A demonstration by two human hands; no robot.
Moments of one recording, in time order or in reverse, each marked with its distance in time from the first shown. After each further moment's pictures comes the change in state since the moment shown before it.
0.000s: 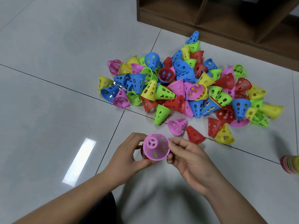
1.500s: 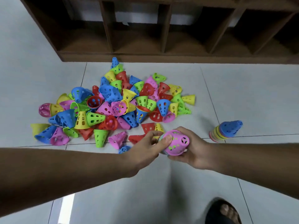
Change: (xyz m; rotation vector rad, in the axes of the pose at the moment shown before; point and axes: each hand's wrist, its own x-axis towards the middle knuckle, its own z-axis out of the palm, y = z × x) left_hand 0.100 0.186 0.172 -0.376 -0.568 -0.438; right_hand -0.099 -0.118 -0.171 -0.030 0.428 0.200
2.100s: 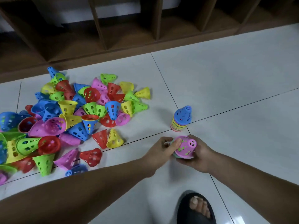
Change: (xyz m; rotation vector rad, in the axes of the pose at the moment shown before) left_hand 0.138 -0.037 0.209 0.123 -0.156 -0.105; right_hand 0.041 0.084 -0.230 0.364 0.242 0.022
